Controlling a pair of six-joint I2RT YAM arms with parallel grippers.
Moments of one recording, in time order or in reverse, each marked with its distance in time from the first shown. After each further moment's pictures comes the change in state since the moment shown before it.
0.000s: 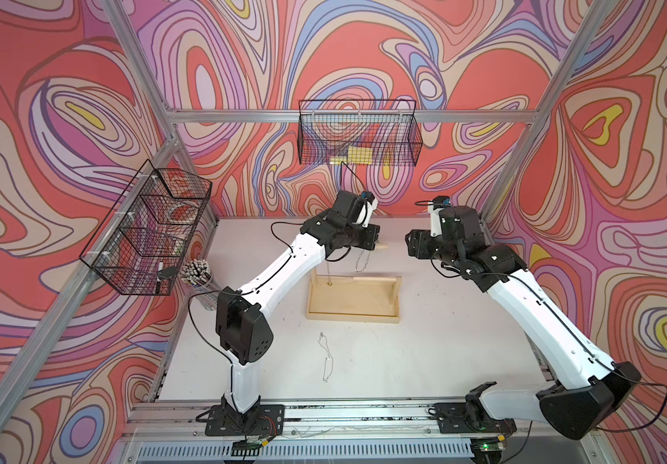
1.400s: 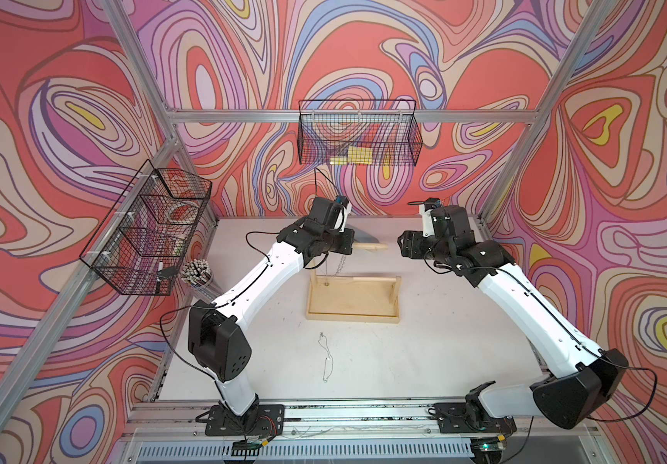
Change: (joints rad) left arm 0.084 -0.180 -0.240 0.036 -0.099 0.026; right arm 0.000 0.053 0.000 0.015 -0.067 0.027
